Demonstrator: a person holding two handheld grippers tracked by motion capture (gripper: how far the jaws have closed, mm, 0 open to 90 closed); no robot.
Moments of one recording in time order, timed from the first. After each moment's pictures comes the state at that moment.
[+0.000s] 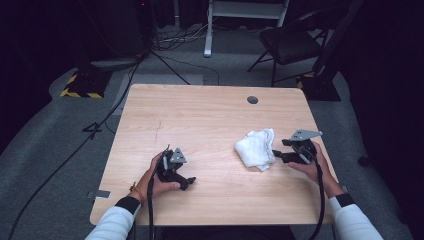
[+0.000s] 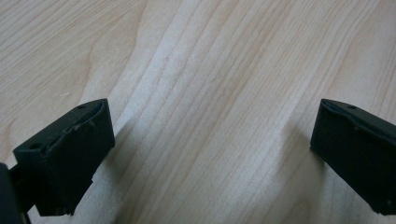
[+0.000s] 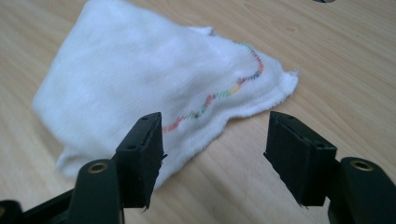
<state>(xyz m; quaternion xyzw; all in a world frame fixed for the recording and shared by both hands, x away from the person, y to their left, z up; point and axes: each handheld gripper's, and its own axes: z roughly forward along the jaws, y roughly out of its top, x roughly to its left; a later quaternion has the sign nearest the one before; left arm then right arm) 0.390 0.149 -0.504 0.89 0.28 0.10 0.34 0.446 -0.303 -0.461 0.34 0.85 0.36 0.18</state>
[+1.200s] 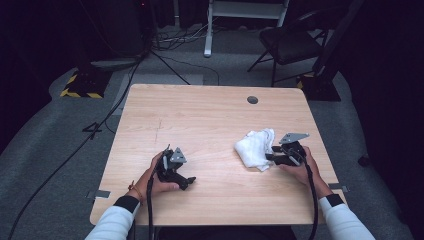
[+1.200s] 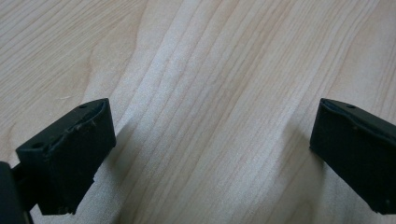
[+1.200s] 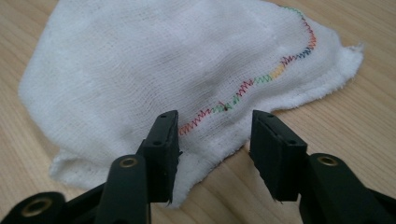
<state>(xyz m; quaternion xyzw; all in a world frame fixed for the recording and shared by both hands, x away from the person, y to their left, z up) 0.389 0.149 -0.504 0.89 0.28 0.10 0.34 0.450 -0.284 -0.489 0.34 0.86 0.34 0.14</state>
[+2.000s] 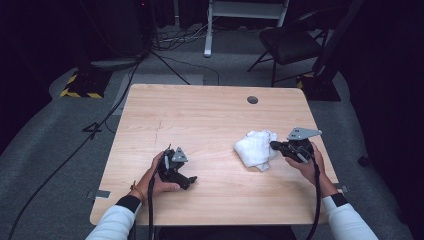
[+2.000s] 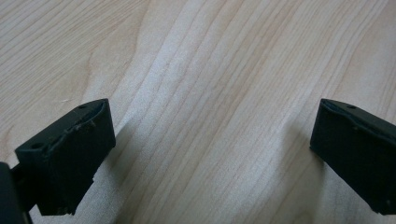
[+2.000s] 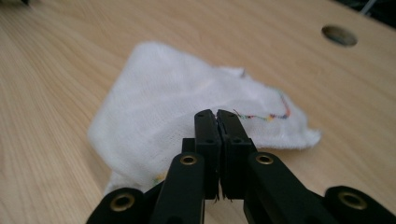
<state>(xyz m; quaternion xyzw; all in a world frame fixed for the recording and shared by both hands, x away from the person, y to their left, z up) 0.390 0.144 -0.503 0.89 0.29 0.10 0.33 0.431 -0.284 -0.434 0.28 0.85 0.41 0.19</state>
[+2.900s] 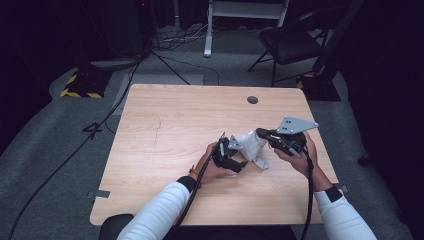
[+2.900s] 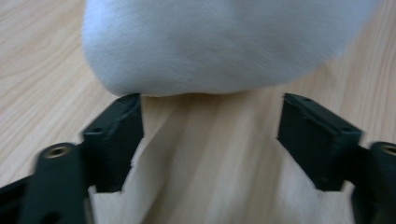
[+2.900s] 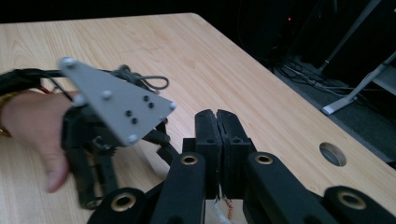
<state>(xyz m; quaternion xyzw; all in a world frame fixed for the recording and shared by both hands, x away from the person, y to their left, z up) 0.447 -0.014 -0.498 0.87 0.24 0.09 0.41 0.408 -0.227 -0.361 0.19 0.83 0.46 0.24</state>
